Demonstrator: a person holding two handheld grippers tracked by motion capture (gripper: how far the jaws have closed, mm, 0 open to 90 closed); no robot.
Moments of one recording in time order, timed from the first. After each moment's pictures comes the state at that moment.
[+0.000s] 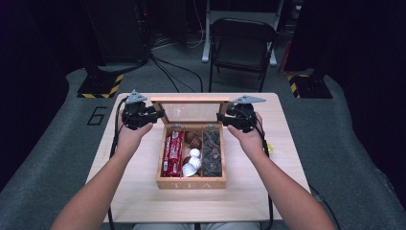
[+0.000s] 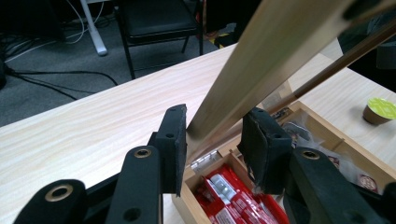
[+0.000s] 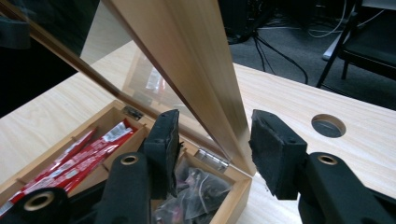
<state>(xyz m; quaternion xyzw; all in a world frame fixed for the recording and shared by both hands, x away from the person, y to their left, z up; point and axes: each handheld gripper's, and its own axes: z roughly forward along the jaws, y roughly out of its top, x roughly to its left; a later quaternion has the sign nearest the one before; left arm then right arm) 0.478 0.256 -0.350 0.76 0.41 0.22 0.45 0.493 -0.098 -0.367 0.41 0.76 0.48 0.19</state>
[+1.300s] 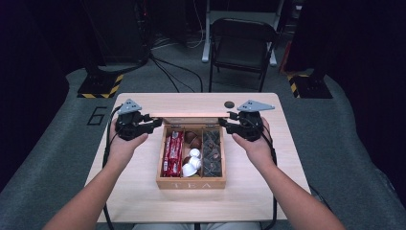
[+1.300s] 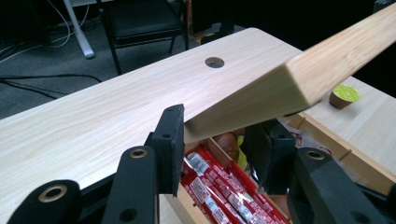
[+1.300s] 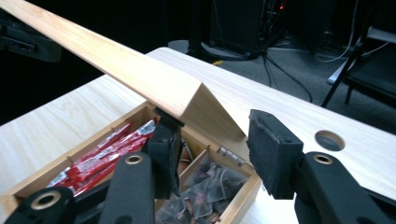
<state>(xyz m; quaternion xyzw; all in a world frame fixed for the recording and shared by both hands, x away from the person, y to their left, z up) 0.439 0.262 -0.344 0.77 0.38 0.21 0.47 0.445 -0.104 -0.342 0.36 0.76 0.50 0.20</state>
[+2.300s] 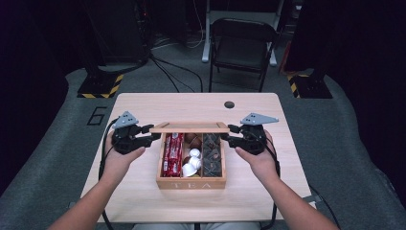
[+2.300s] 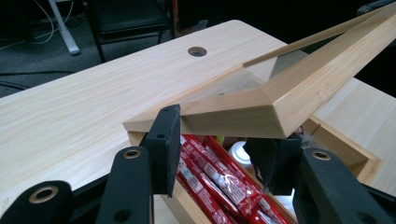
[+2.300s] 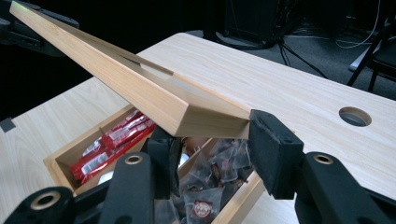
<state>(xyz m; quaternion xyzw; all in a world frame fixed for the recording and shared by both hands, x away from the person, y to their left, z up) 0.406 0.267 -0.358 0.77 0.38 0.19 0.48 0.414 -0.112 -0.358 0.36 0.77 0.50 0.17</state>
